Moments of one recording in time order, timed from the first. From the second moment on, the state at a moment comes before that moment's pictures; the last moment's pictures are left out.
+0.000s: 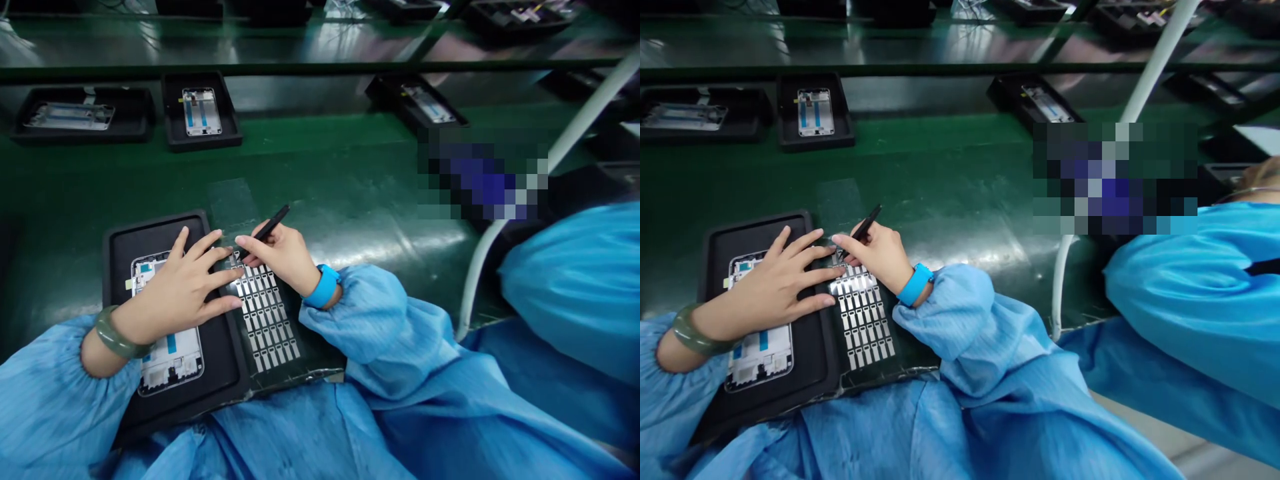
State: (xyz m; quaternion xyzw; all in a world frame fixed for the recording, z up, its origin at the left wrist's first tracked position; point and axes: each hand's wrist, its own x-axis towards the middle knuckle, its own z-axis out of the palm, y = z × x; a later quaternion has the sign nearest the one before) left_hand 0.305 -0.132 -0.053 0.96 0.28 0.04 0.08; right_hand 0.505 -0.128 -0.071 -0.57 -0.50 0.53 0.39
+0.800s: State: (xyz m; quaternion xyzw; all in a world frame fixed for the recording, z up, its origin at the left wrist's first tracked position) left_hand 0.305 -0.139 -0.049 0.94 0.31 0.11 0.13; right_hand 0.513 -0.122 -0.047 -0.45 -0.32 0.69 0.47
